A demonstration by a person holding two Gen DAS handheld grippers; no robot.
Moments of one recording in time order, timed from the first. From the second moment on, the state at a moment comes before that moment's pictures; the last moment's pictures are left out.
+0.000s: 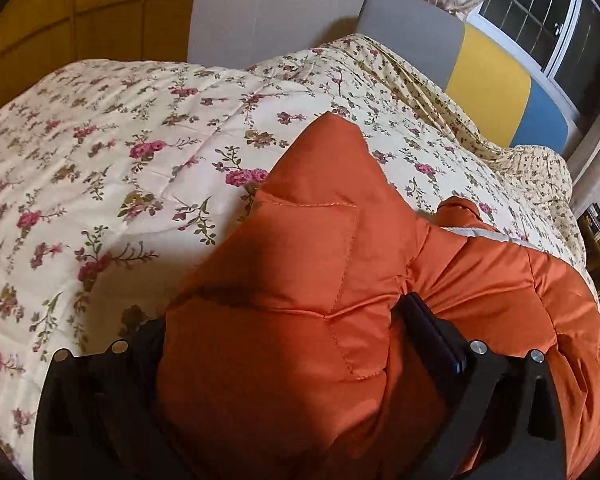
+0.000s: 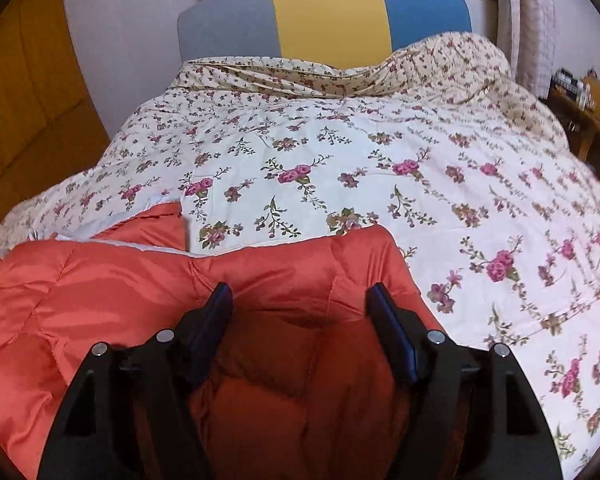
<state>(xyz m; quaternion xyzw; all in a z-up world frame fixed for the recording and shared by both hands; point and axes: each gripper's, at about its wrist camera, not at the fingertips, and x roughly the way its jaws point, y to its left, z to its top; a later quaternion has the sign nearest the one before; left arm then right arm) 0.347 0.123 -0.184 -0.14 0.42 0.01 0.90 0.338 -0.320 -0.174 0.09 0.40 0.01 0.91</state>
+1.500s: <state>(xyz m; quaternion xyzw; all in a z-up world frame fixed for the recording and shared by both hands) 0.122 0.118 -0.189 -0.40 0.30 -0.09 0.86 0.124 -0.163 -0.160 0.11 0.36 0.17 0.91</state>
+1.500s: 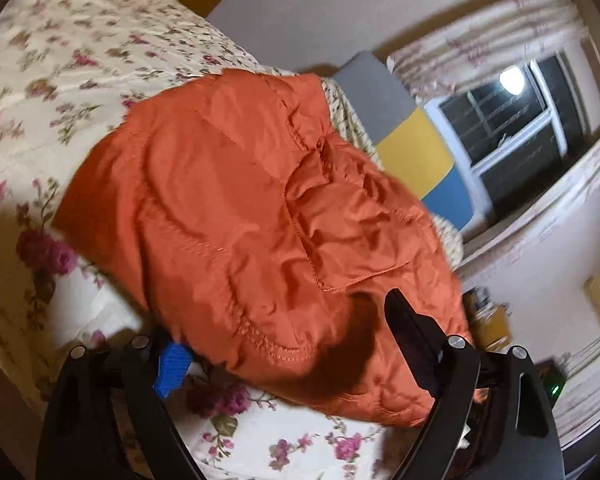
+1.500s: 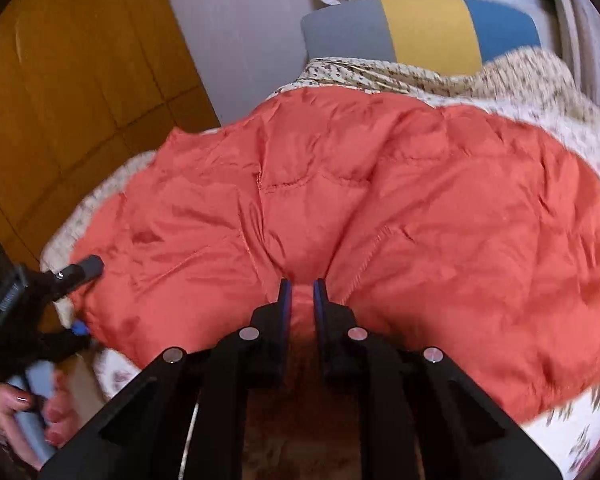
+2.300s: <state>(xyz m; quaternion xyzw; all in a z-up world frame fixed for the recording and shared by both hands) 0.153 0.123 -0.190 -0.41 0.29 -0.05 0.86 0.110 -0.152 -0.174 0.05 0.38 0.17 0.91</state>
